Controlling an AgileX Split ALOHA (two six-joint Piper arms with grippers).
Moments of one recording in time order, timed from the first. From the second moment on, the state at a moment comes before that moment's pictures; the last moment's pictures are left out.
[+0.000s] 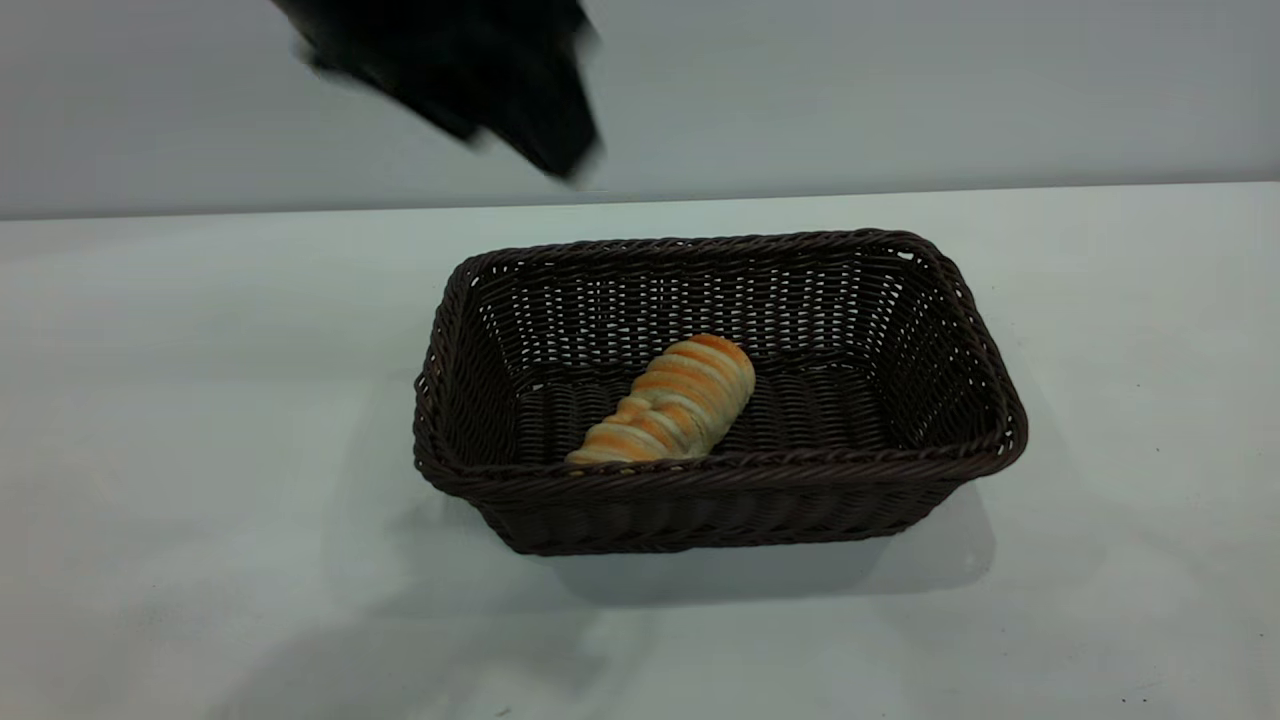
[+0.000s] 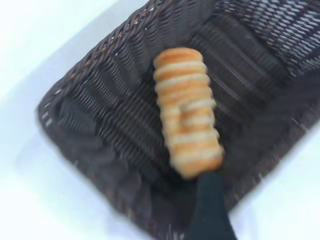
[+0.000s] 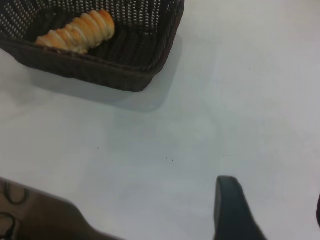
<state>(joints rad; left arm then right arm) -0.61 1.56 -1.10 -0.12 0.48 0.17 0.32 -0.02 -0.47 -0.02 1.13 -0.03</state>
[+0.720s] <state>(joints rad) -0.61 0.74 -0.82 0.03 1.14 0.04 0.32 -0.02 -0.47 -0.02 1.13 -0.03</state>
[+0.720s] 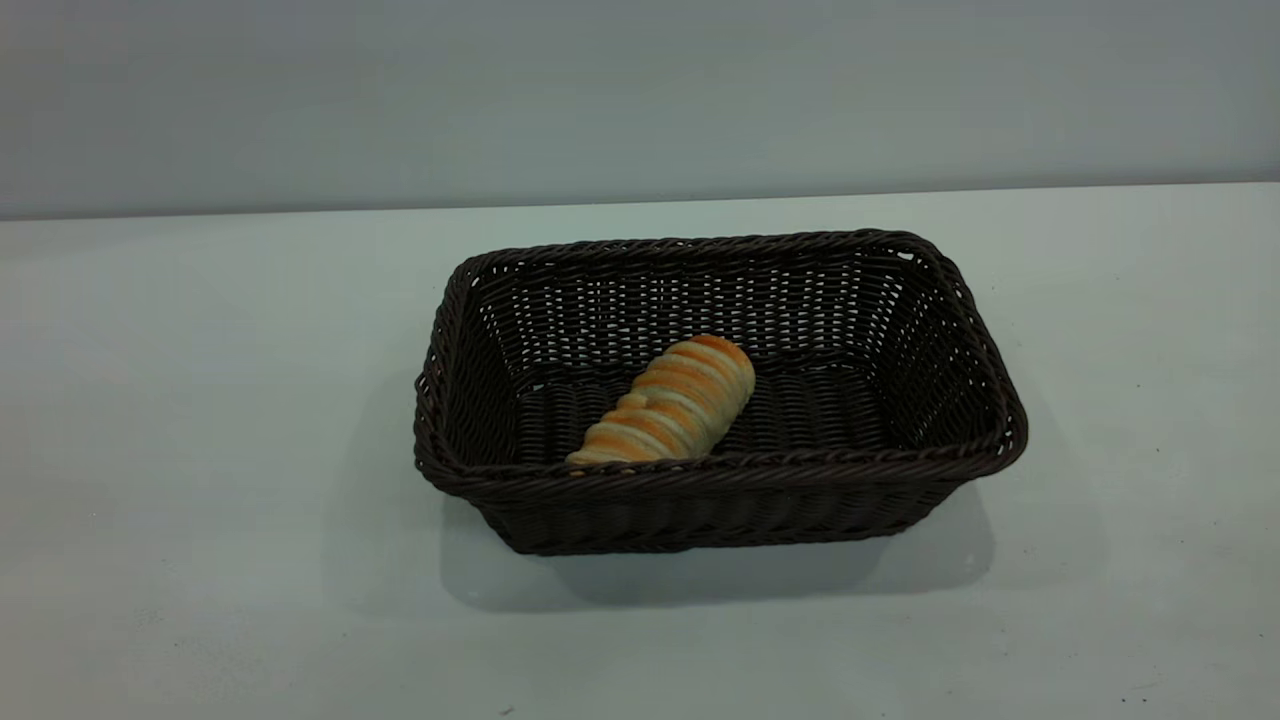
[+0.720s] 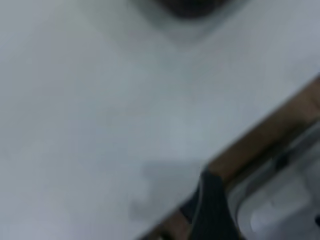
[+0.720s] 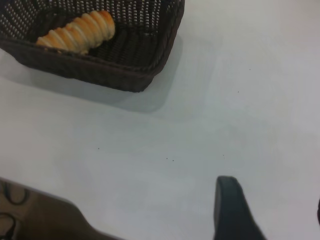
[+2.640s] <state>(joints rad) -0.01 -0.02 -0.49 0.03 1.13 0.01 0.08 -0.02 -0.47 -0.02 1.13 -0.03</state>
